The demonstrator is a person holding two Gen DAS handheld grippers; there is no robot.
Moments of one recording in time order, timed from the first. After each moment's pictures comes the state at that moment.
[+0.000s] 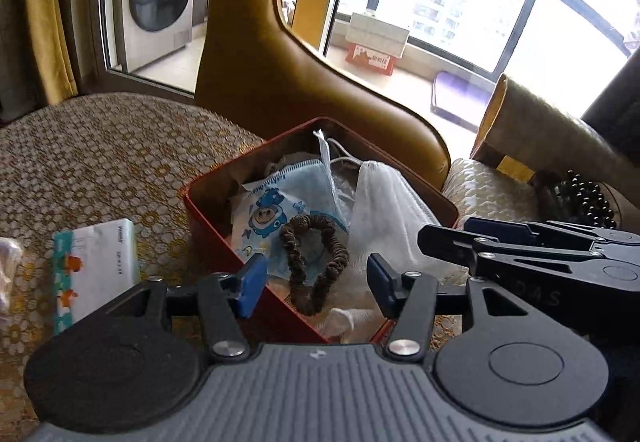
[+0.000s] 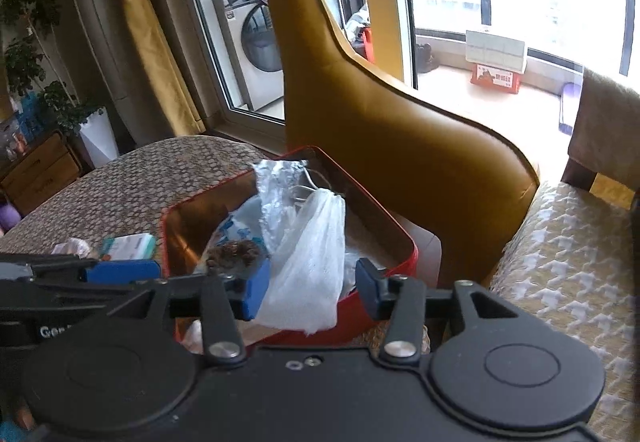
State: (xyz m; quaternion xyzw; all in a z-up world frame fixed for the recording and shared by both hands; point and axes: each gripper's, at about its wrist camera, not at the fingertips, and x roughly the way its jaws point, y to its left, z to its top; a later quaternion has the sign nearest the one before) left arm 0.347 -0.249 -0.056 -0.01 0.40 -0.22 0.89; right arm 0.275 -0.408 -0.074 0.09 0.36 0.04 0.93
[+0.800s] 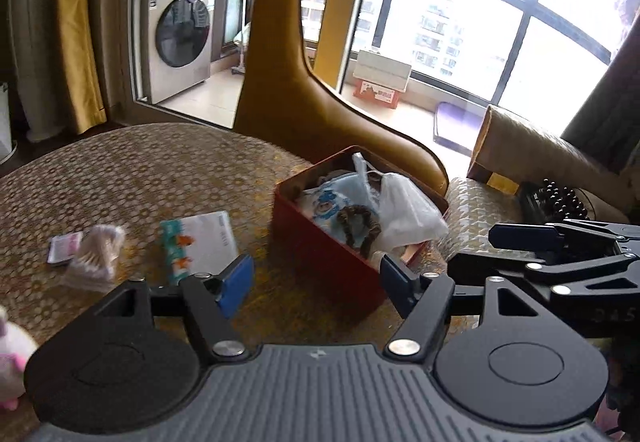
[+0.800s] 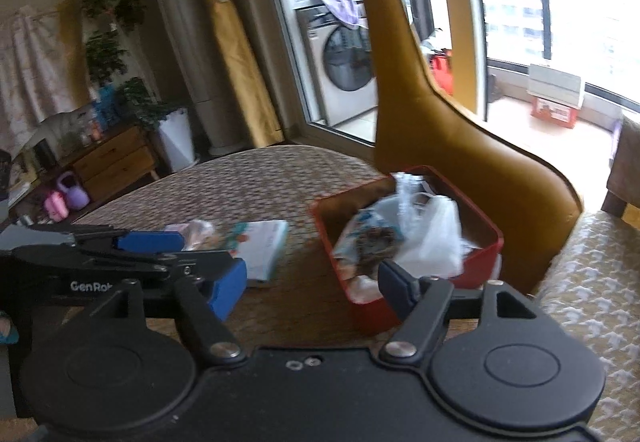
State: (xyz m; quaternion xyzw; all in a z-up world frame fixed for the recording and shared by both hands) left arm 0.259 -0.140 0.002 -0.01 0.36 -0.21 0.91; right arm 0.190 -0.339 -0.008 0.08 0.32 0.14 0.93
